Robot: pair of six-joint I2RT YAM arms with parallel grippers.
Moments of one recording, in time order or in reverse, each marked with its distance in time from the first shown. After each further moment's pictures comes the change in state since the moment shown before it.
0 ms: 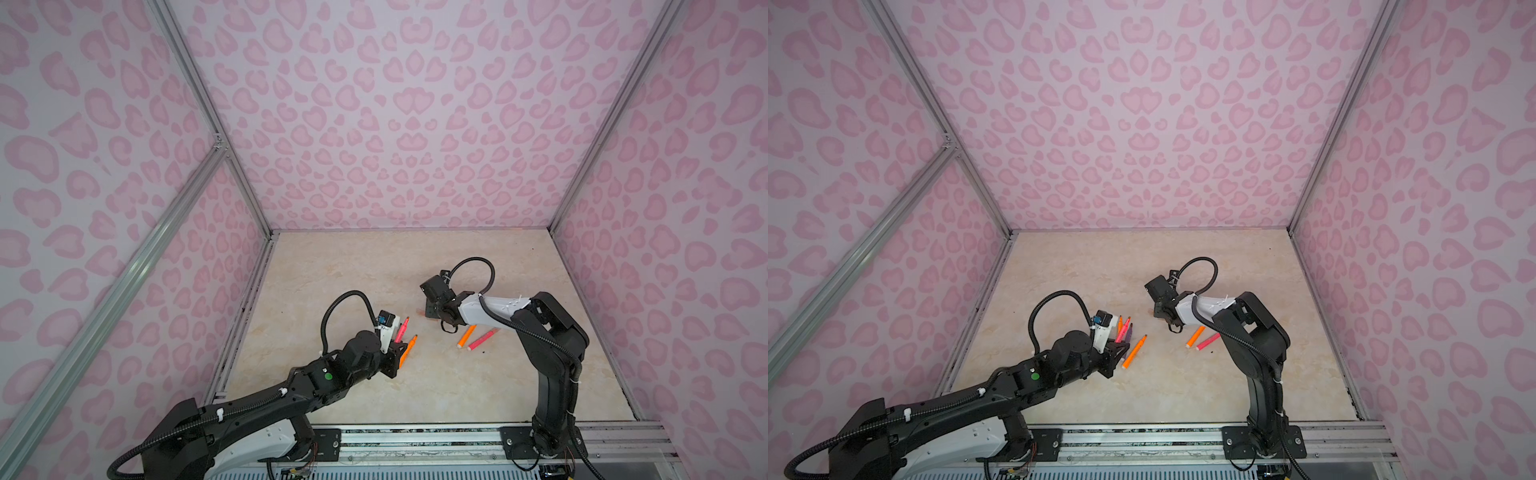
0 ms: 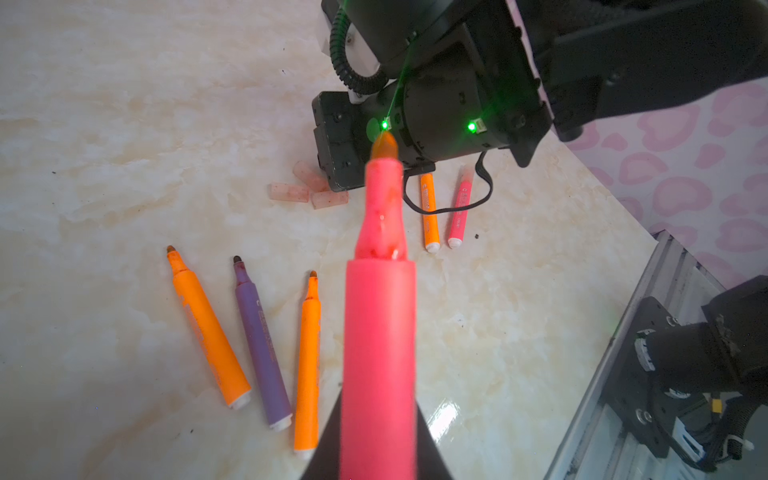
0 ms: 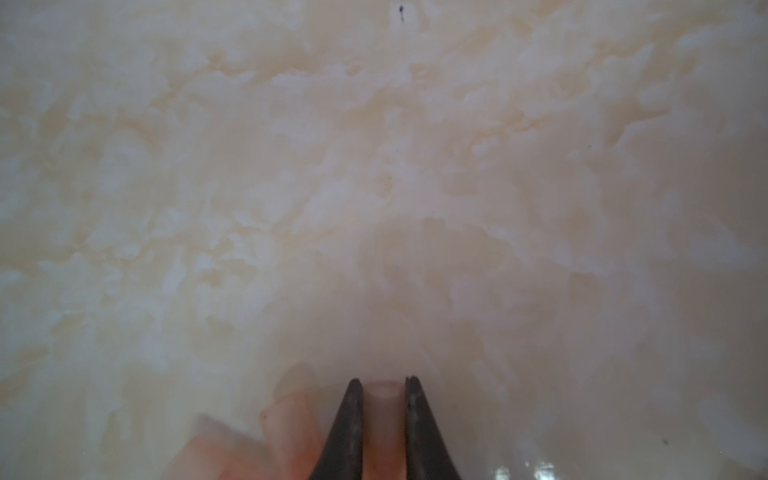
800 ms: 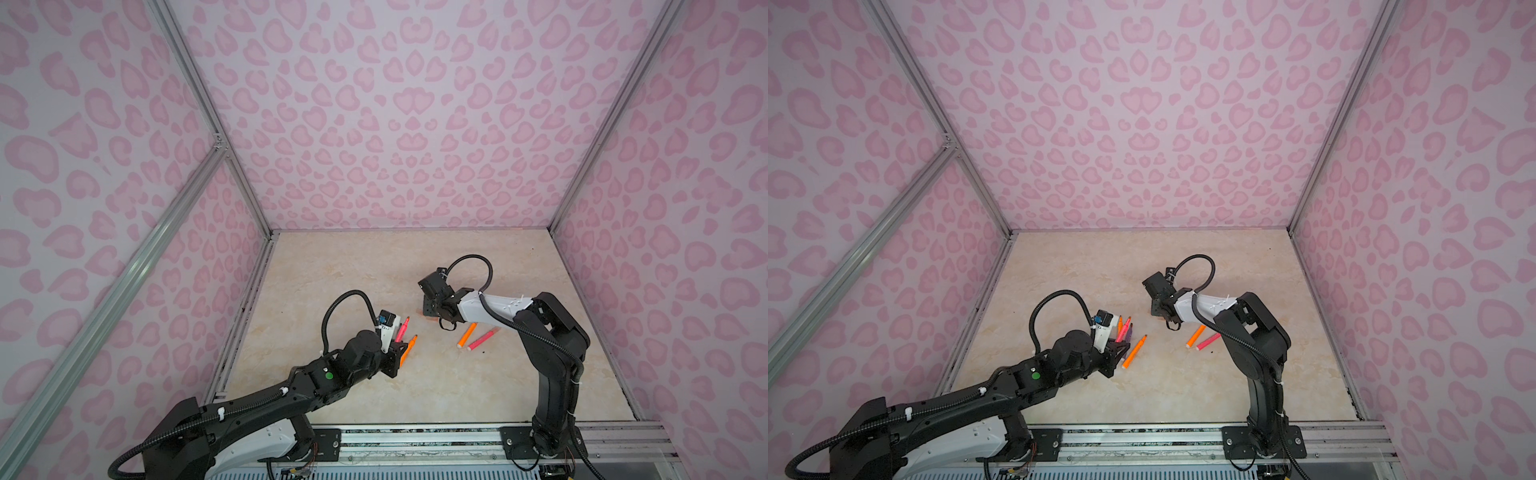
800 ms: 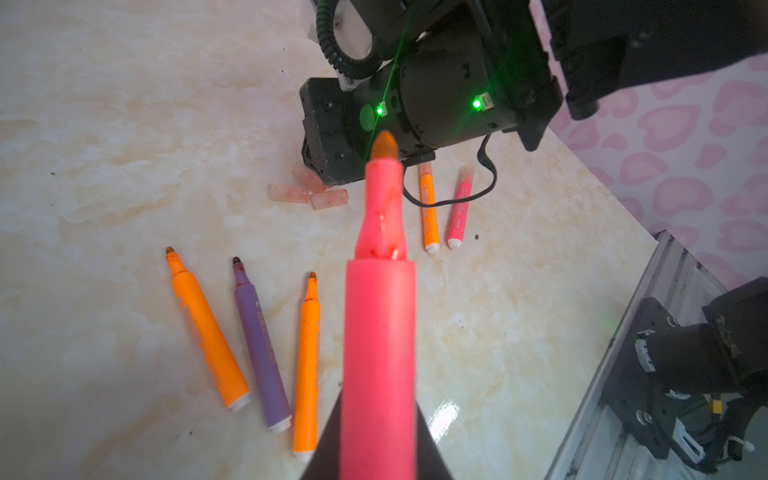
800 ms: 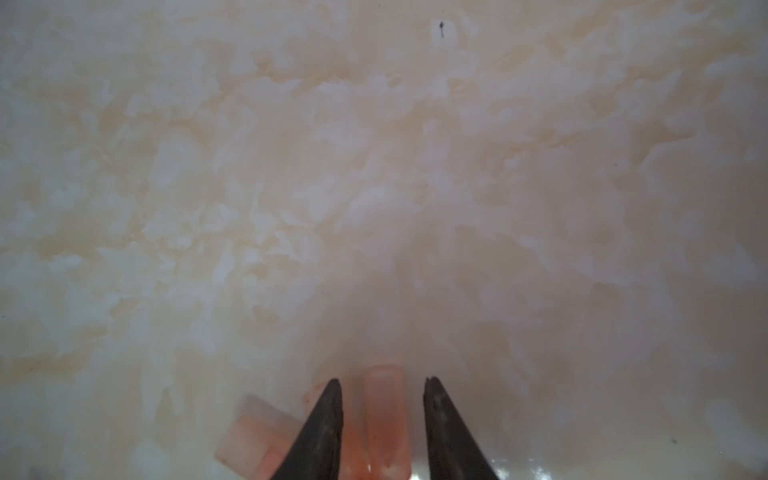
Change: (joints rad) left arm 0.000 0.008 0.005 0.000 -0.001 0.000; right arm 0.006 0.010 0.060 -0.050 -0.021 -0.033
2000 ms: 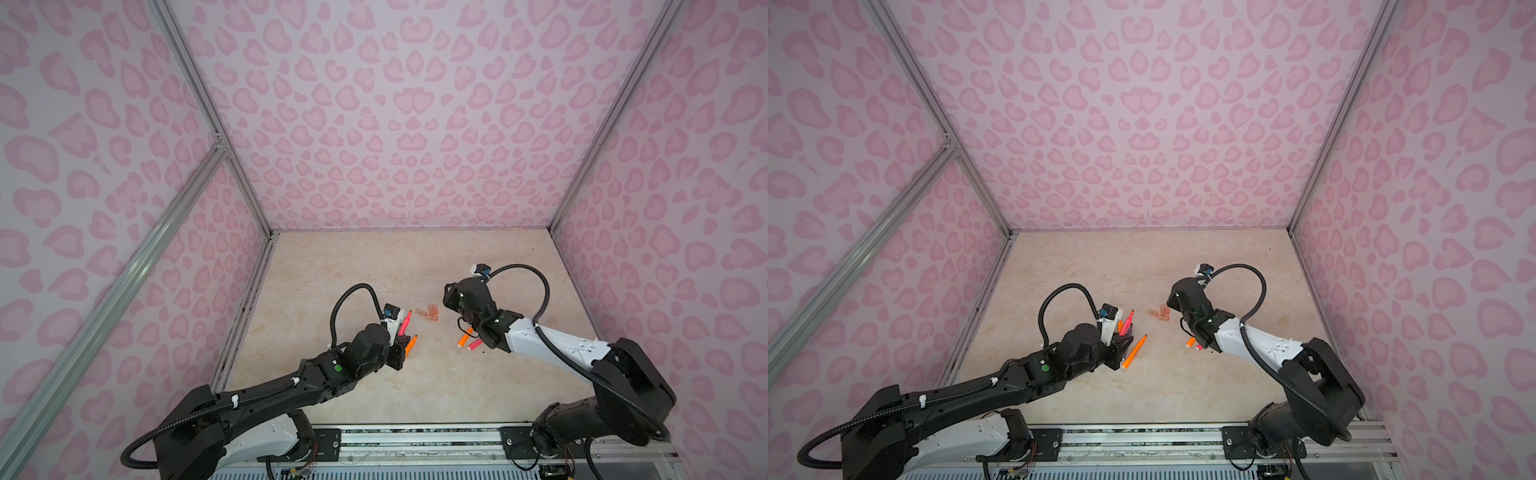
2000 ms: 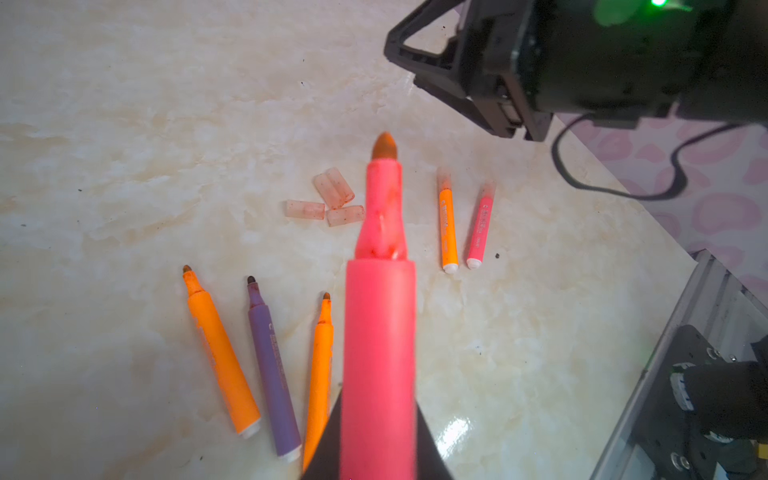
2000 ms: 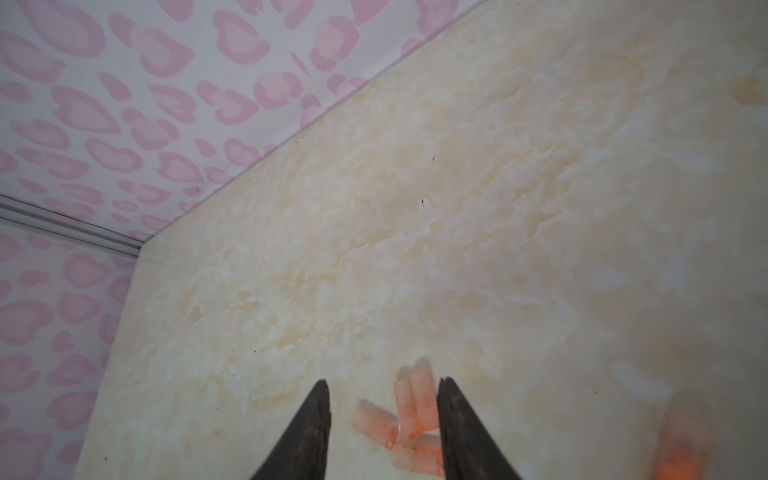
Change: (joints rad) left arm -0.001 0.086 0.061 0.002 -0.046 0.001; right arm -0.048 -0.349 -0.232 0.281 0.005 0.163
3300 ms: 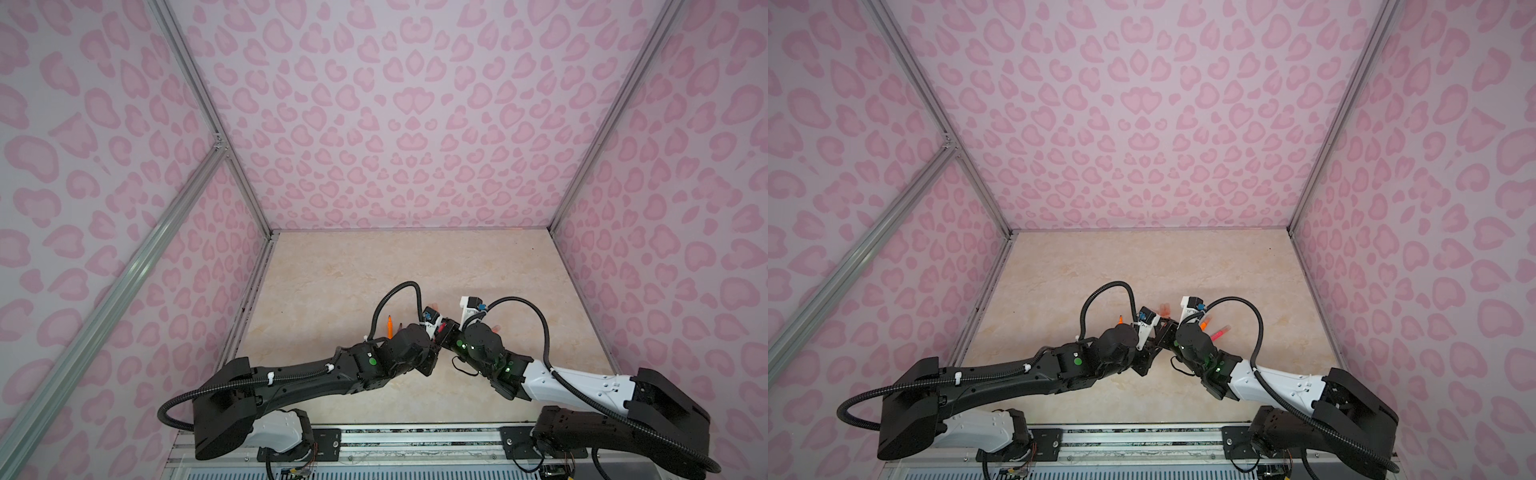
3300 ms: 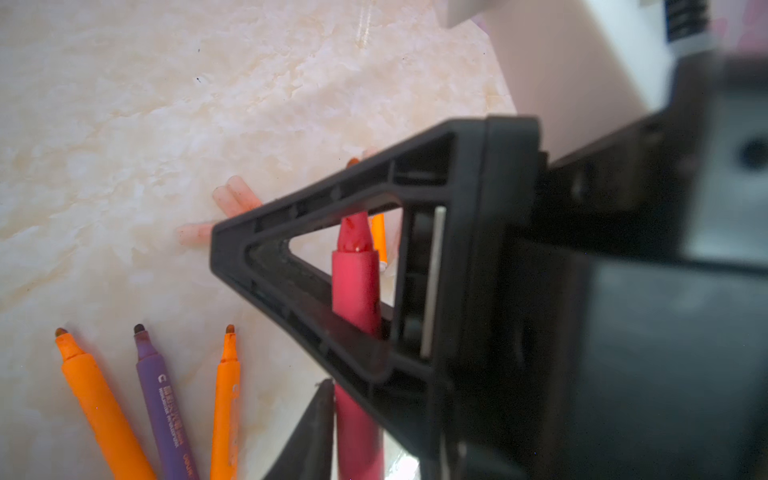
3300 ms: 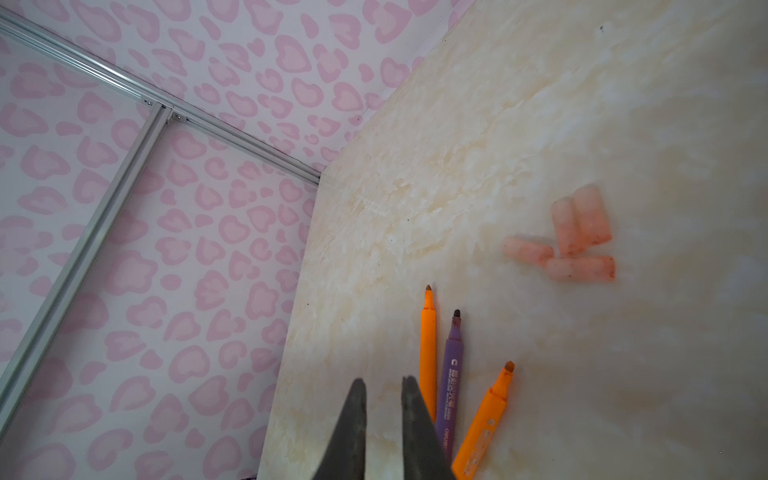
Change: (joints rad) left arm -0.183 0.255 0.274 -0.108 -0.068 0.037; right arm 0.317 -0.382 -0.497 0.461 -0.064 0.269
